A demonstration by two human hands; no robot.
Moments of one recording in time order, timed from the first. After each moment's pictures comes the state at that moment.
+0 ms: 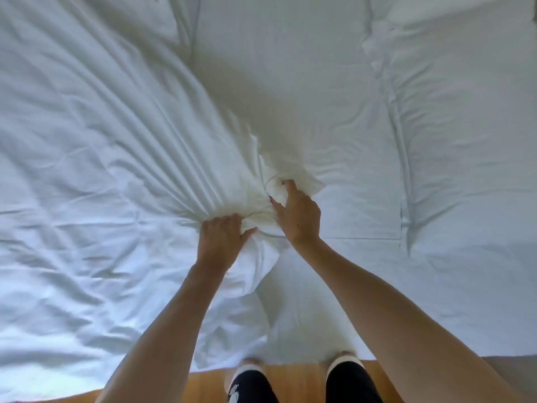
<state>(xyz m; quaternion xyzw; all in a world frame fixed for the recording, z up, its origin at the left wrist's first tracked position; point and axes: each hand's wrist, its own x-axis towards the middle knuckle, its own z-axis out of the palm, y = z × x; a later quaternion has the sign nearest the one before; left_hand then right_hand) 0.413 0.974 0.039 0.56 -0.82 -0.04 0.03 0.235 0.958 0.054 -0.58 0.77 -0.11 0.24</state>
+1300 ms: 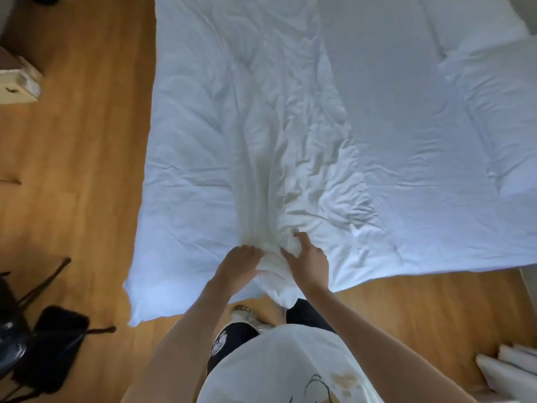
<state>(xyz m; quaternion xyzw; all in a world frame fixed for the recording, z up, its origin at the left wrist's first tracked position) 1.031 1.179 0.168 0.41 -0.88 -0.21 -0.10 0.853 1.224 0.219 -0.50 0.79 -0.16 0.32</state>
